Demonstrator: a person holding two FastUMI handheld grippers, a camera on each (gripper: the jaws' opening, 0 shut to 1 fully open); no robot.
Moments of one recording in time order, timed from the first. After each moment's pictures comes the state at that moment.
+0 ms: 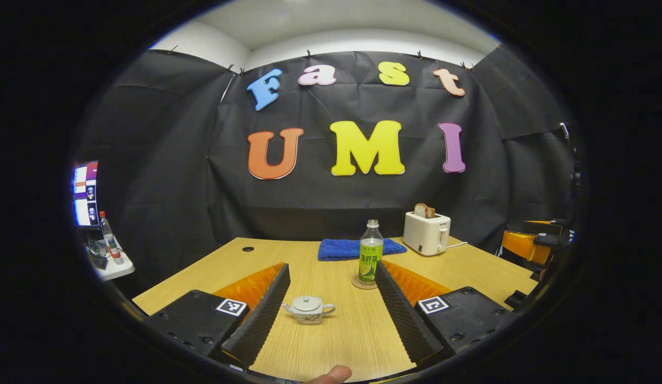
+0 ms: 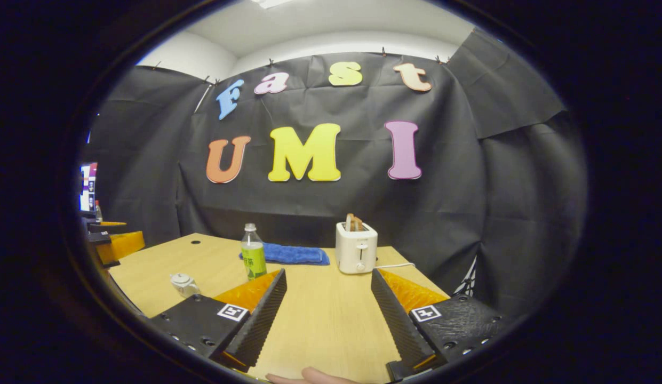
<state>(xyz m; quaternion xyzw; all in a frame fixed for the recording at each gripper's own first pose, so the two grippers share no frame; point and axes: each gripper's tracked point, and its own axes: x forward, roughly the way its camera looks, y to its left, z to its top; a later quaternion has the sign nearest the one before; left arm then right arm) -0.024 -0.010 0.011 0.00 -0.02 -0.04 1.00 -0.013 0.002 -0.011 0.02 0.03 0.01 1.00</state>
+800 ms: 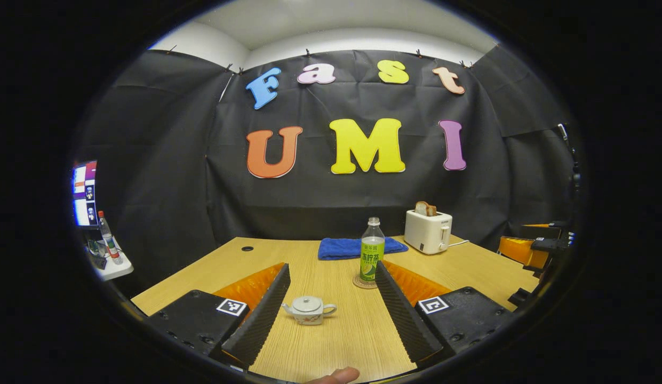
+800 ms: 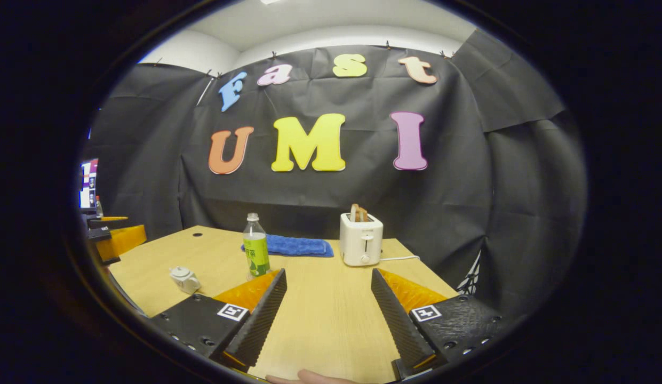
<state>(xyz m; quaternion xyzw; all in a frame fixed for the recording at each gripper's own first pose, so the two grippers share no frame) -0.014 -0.022 0.002 0.00 -0.01 -0.05 1.00 -0.004 0.004 -0.027 0.01 0.06 0.01 1.00</state>
